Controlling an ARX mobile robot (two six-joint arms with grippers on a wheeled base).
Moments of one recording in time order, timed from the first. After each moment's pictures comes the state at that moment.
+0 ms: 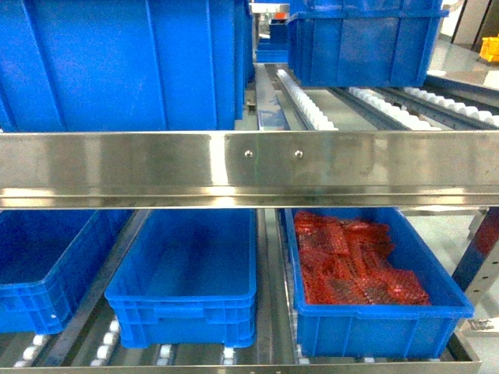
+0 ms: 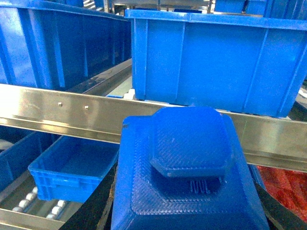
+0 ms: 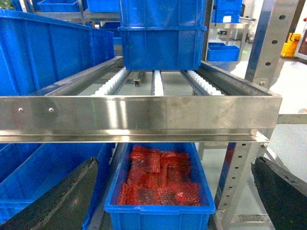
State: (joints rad) left arm -0.38 0.36 0.17 0.11 -0.57 -0.07; right arm 0.00 0.01 0.01 -0.01 0.00 0.00
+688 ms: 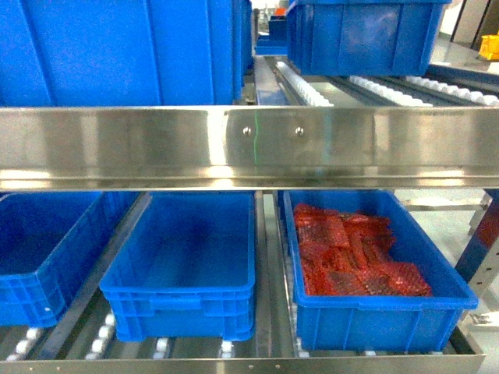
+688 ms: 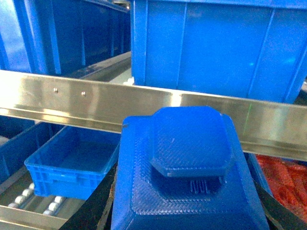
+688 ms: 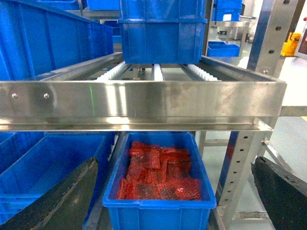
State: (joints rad) left arm -0.38 0.36 0.17 0.12 -0.57 -0.07; right arm 0.00 0.01 0.01 0.00 0.00 0.00
